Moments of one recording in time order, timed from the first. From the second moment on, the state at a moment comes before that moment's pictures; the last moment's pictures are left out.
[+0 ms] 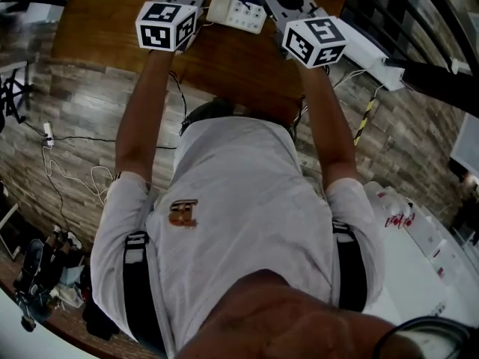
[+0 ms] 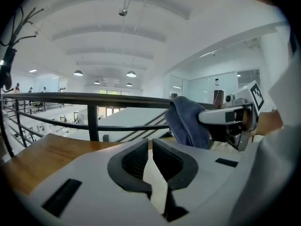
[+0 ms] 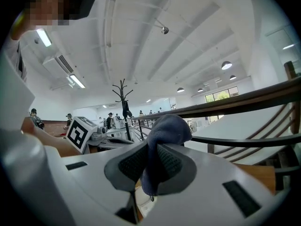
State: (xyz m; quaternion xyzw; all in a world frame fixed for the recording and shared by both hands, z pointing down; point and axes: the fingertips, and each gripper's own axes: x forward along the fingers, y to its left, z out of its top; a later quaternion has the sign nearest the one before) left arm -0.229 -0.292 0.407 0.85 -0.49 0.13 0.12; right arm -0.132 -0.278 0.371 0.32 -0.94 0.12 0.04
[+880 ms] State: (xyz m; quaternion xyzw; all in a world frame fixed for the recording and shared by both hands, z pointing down) left arm -0.236 -0.337 0.515 0.83 -0.42 0.25 0.28; right arm -0.180 -0.340 0.447 0.26 -0.93 0.24 0.12
